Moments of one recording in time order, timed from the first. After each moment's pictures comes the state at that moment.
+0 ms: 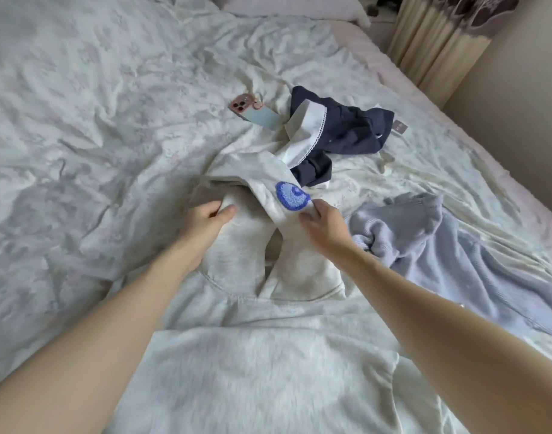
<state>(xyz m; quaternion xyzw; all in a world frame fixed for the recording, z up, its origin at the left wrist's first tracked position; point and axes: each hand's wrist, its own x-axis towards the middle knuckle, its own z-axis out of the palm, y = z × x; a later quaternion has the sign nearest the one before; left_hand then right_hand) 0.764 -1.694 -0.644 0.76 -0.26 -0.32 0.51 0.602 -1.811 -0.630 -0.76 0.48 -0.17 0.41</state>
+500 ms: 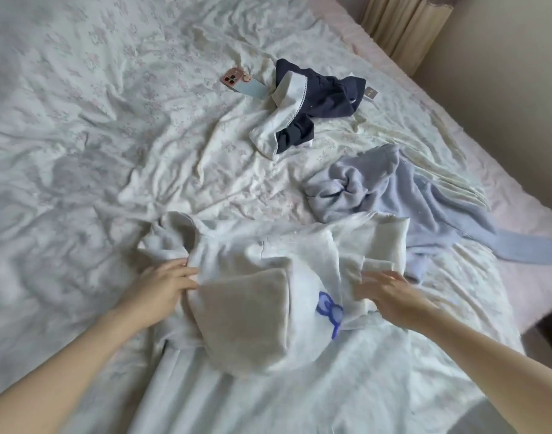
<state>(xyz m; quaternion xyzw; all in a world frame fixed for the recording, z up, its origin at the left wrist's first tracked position) 0.736 -1.467 -0.631 0.74 -0.65 -0.17 0.07 0.364 -1.678 -0.618 -0.92 0.31 0.21 0.14</state>
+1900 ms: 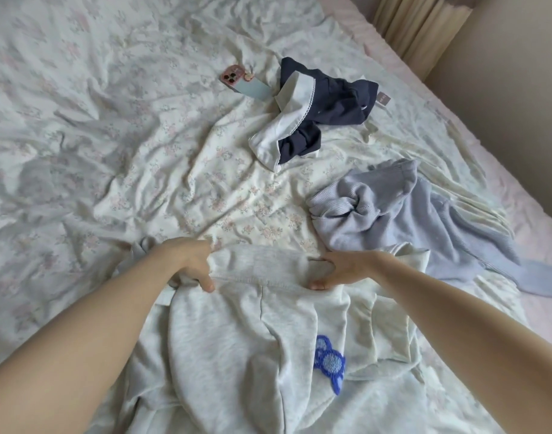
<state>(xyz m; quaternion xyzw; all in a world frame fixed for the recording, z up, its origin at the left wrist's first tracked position) 0.760 -1.615 -0.642 0.74 -0.46 -0.45 -0.18 0.500 -1.773 -0.642 -0.77 0.37 0.42 0.31</state>
